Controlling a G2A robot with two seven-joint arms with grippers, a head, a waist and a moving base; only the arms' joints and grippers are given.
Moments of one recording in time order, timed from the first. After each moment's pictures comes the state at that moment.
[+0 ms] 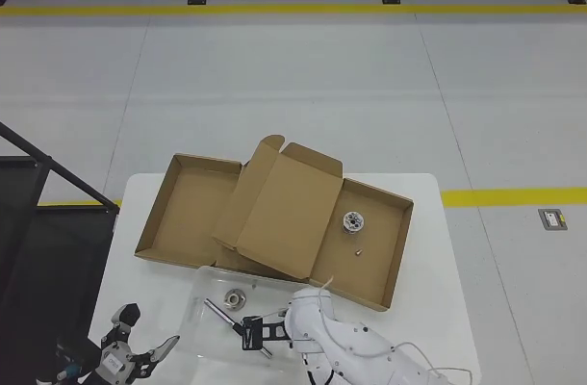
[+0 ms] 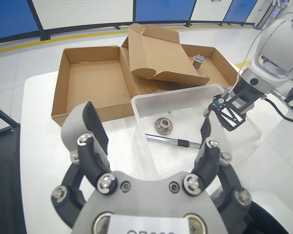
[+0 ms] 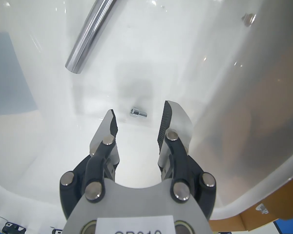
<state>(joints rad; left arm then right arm) 1.92 -1.12 -1.89 -1.86 1.21 -0.64 0.35 -0.68 -1.50 0.52 -1.28 -1.34 -0.64 1.18</state>
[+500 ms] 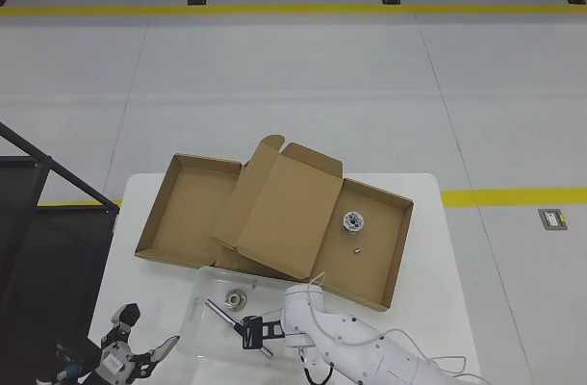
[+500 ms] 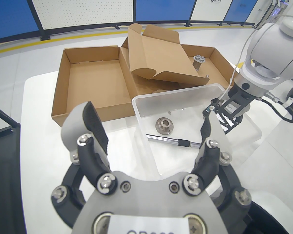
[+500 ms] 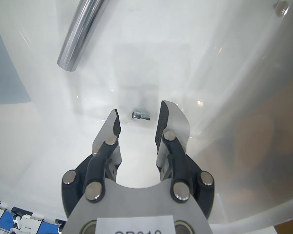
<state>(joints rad) 1.92 -1.12 -1.89 -1.86 1.21 -0.64 0.35 -0.59 -1.53 0.42 -1.18 -1.24 -0.60 1.22</state>
